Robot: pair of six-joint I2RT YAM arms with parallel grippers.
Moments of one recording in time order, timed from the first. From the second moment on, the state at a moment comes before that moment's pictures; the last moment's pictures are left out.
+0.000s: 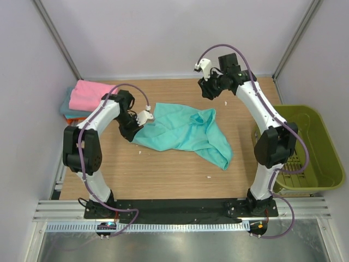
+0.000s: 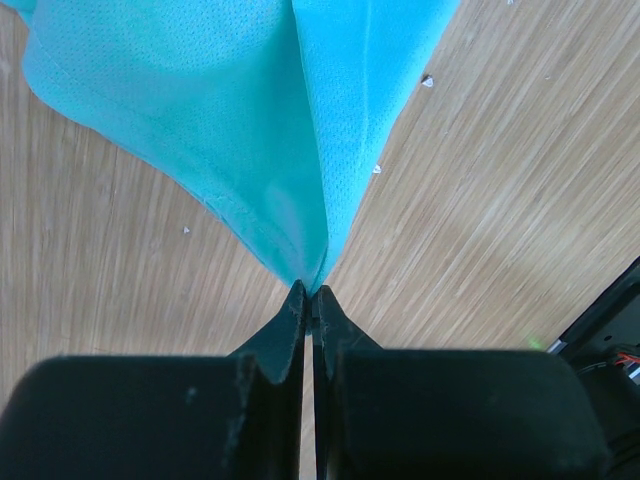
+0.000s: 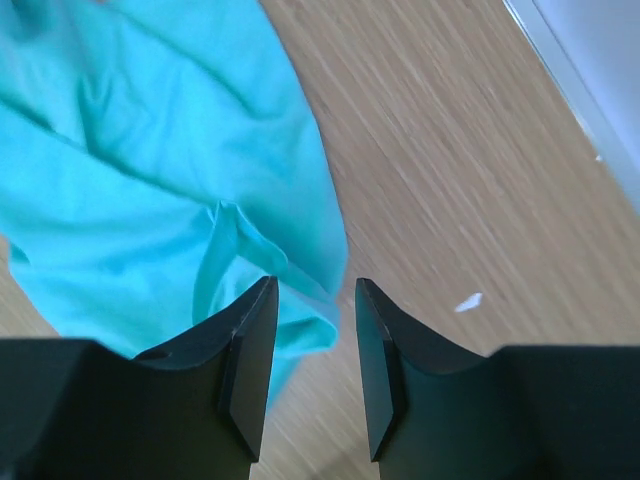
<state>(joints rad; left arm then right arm) -0.21 1.79 1.41 -1.14 0.31 0.94 0.30 1.86 1.80 -0.69 -0.35 -0.44</state>
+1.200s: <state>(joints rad) -0.21 1.83 1.39 -1.10 0.27 0.85 0.33 2.26 2.23 -1.33 -0.55 -1.30</state>
